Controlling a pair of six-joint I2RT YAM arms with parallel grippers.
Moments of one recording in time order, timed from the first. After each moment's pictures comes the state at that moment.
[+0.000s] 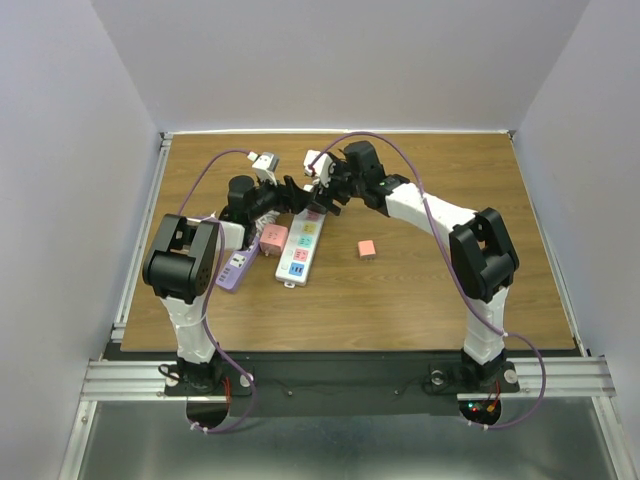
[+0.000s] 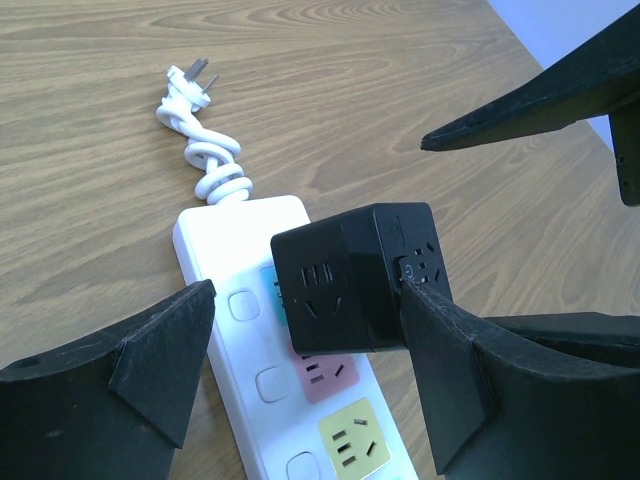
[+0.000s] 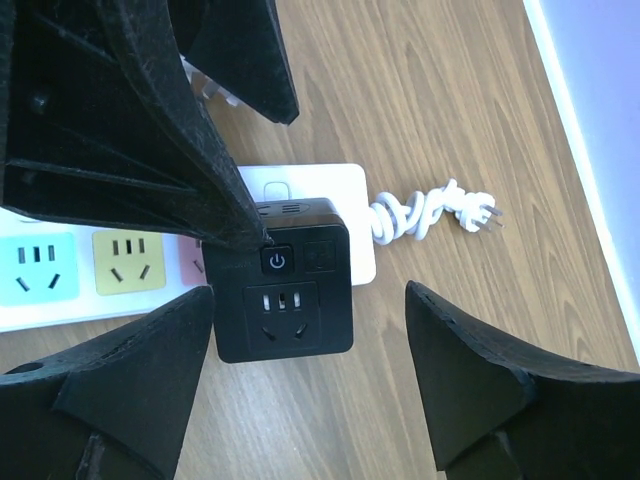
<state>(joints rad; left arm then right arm) -0.25 1.89 0.89 0.84 0.51 -0.38 0.58 1.98 1.55 -0.12 -0.33 -0.63</state>
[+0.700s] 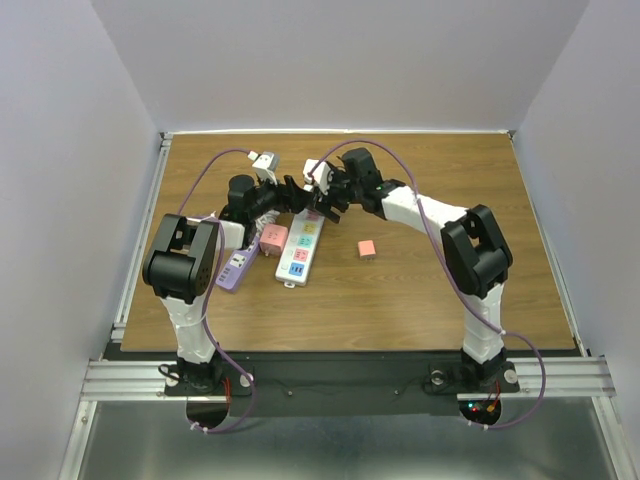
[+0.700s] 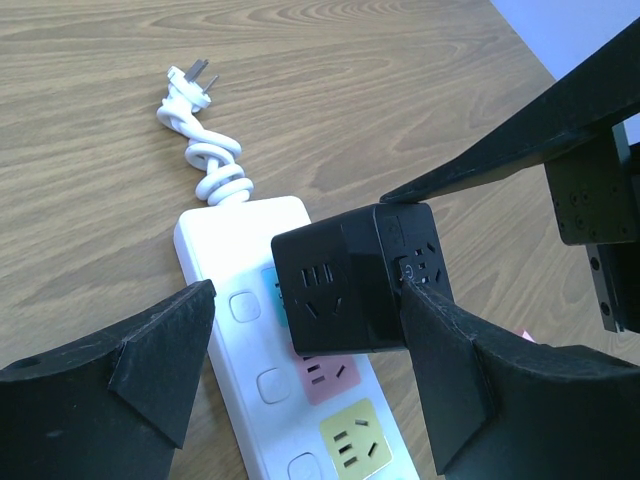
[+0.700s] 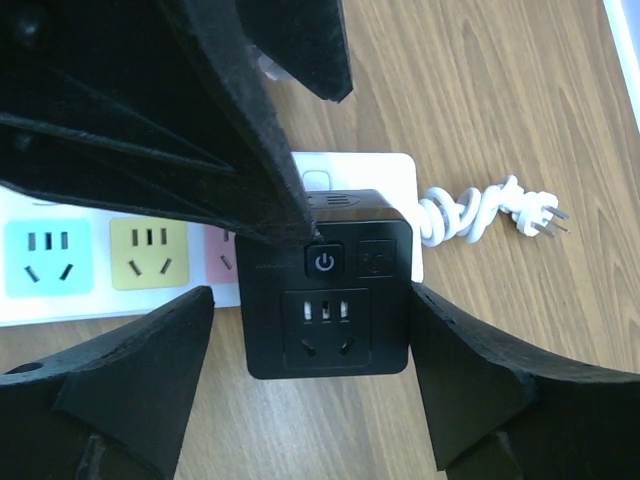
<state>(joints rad) -0.25 1.89 0.89 0.83 0.51 -0.37 0.58 2.03 1.52 -0.10 -0.39 -0.63</state>
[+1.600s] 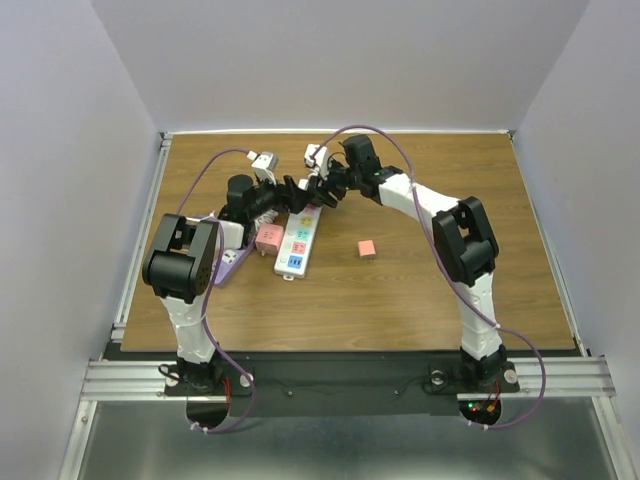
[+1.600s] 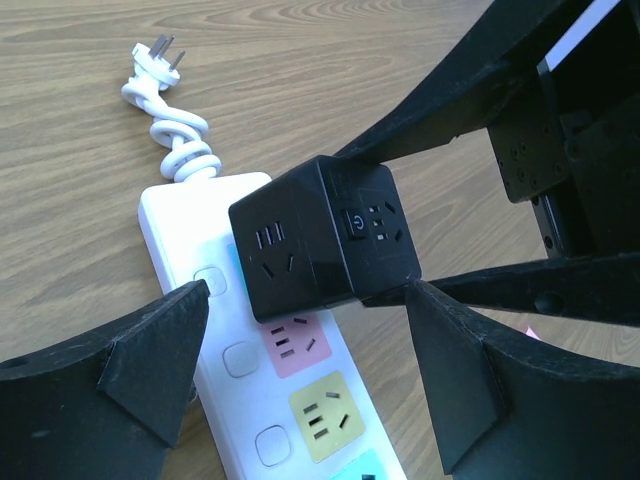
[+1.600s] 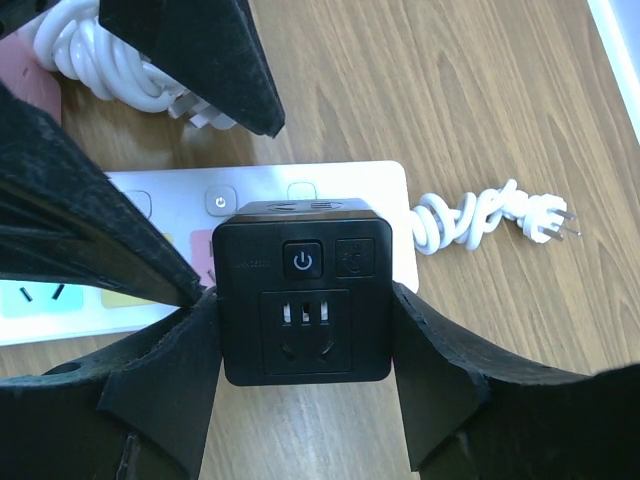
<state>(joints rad) -0.24 1.89 0.89 0.83 0.53 -0.36 0.54 2.16 1.71 -0.13 -0.50 -0.58</state>
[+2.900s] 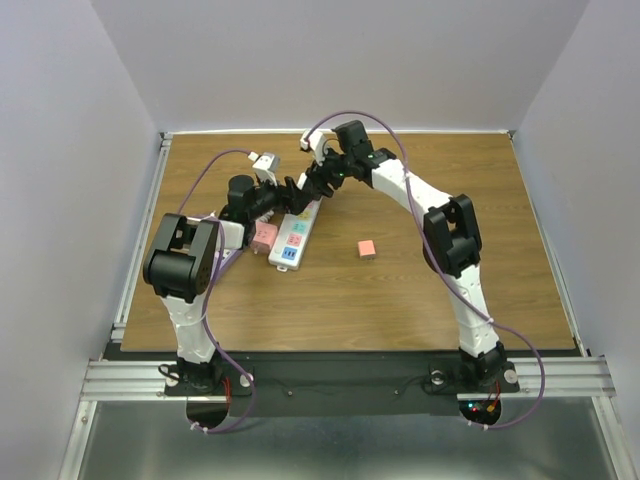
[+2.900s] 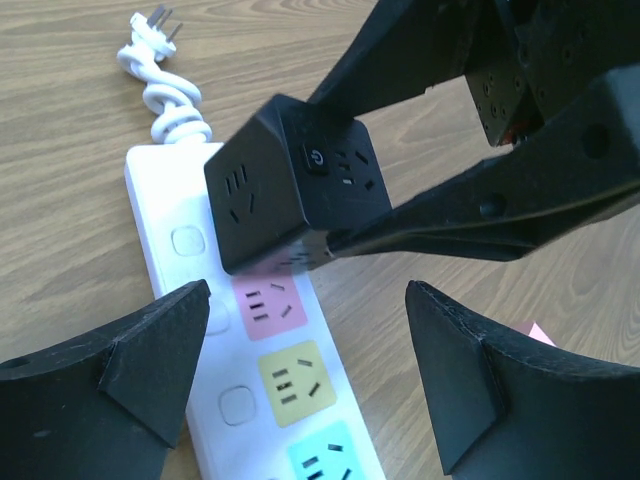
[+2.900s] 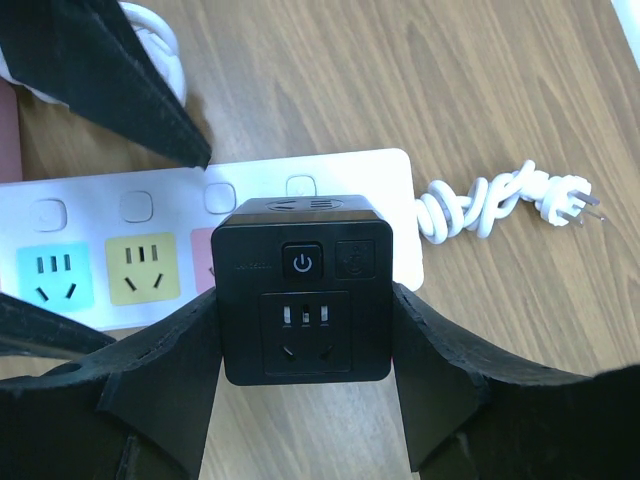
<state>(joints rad) -0.24 1.89 0.89 0.82 0.53 -0.35 0.52 2.32 2.06 -0.42 -0.40 -0.51</state>
